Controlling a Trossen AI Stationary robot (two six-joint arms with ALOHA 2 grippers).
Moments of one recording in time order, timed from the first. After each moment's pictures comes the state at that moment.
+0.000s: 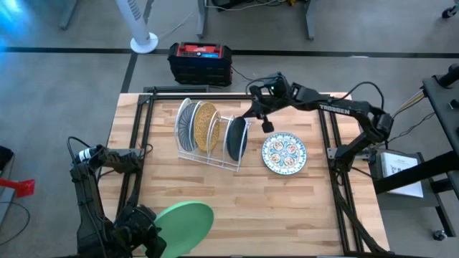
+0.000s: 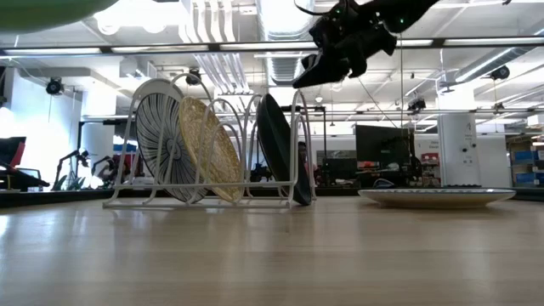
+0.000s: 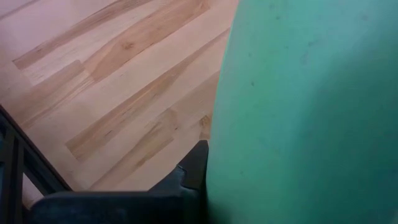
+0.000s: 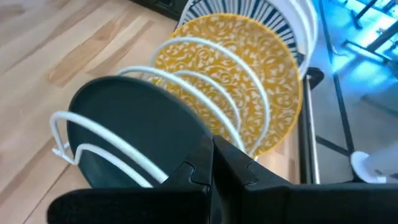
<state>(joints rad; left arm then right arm) -1.14 1.79 1.82 -1.57 -0.44 -2.10 -0.50 1.57 1.21 -0.30 -0.55 -0.73</state>
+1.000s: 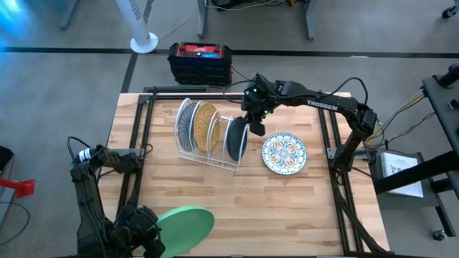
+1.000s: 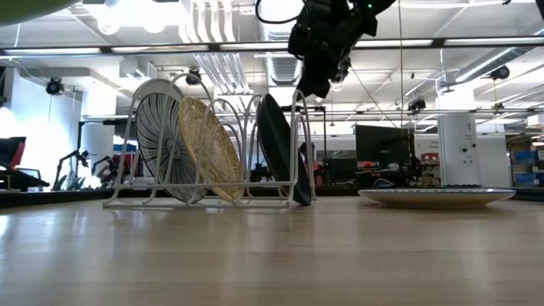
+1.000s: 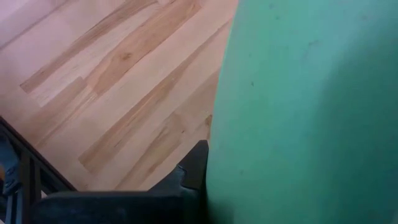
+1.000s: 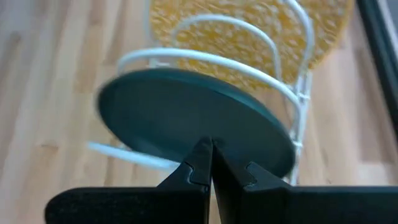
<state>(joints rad) -1.14 1.79 1.82 -1.57 -0.44 -1.97 -0.42 1.74 1.54 -0.77 -0.38 -0.28</state>
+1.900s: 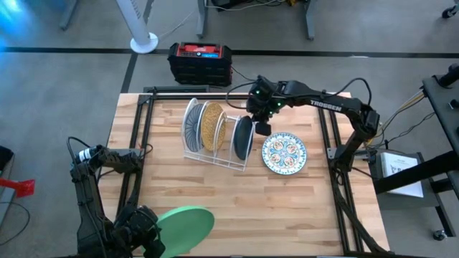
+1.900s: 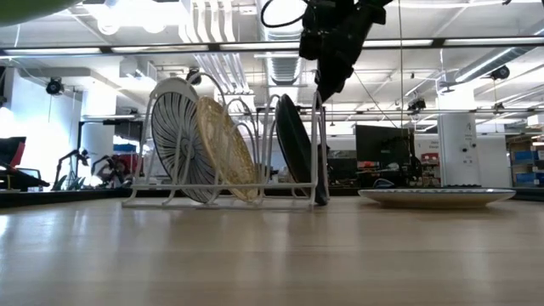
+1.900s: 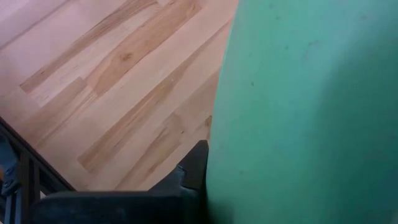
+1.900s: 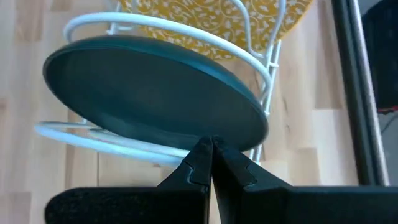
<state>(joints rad) -1.14 1.79 1.82 -1.57 -0.44 -1.98 -0.41 1.70 1.54 -0.93 -0.18 -0.35</state>
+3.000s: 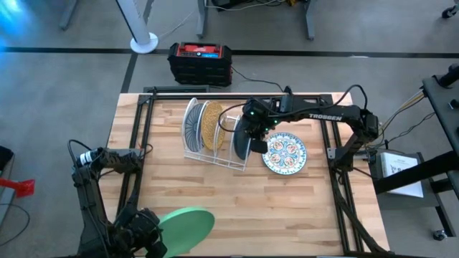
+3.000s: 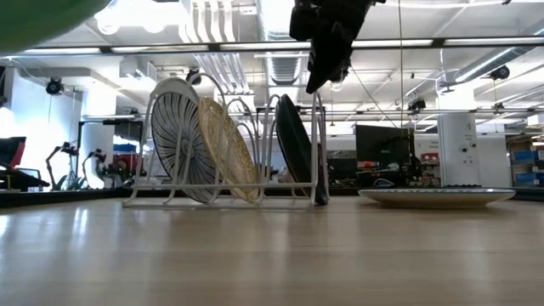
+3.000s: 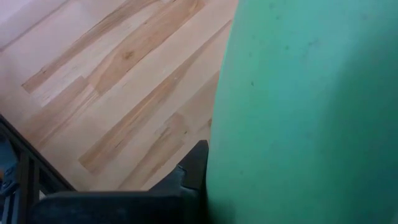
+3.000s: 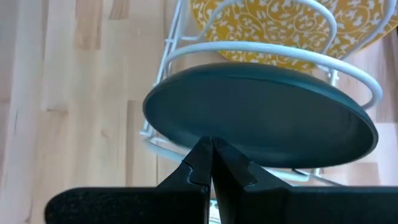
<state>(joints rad) -1.13 1.82 1.82 -1.57 -0.43 -1.98 -0.21 1.71 1.55 -0.94 -0.13 -0.17</state>
